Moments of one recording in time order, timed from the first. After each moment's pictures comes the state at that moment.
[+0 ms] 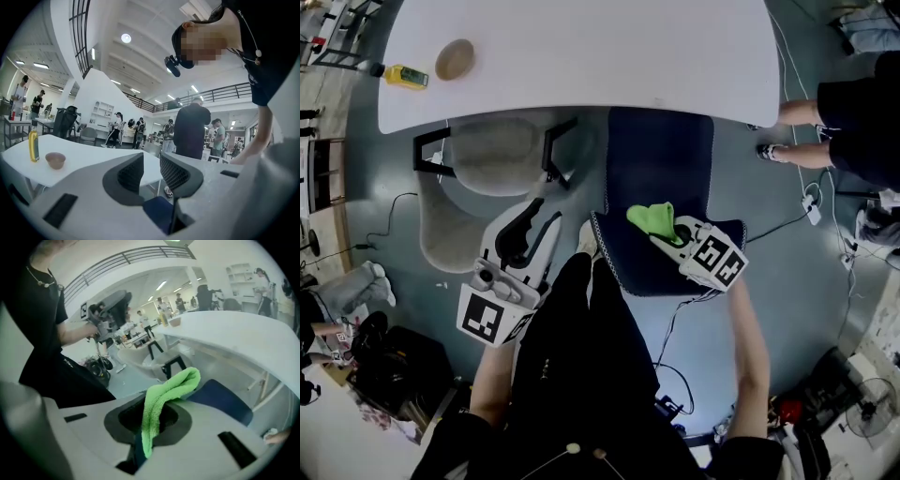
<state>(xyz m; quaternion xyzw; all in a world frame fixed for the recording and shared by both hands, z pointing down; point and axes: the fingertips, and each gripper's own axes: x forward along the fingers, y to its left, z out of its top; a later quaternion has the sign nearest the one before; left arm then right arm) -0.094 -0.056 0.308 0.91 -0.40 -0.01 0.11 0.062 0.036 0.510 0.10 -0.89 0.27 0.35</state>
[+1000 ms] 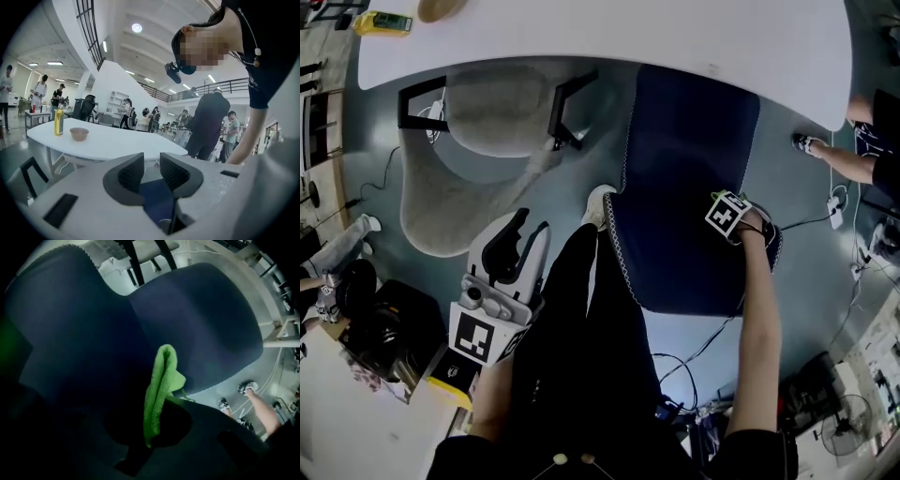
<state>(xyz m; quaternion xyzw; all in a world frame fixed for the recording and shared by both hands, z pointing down) -0.130 -0.027 0.400 0.86 -0.47 0.05 0.17 0.267 0.085 0.791 0.02 -0.57 0.29 0.77</state>
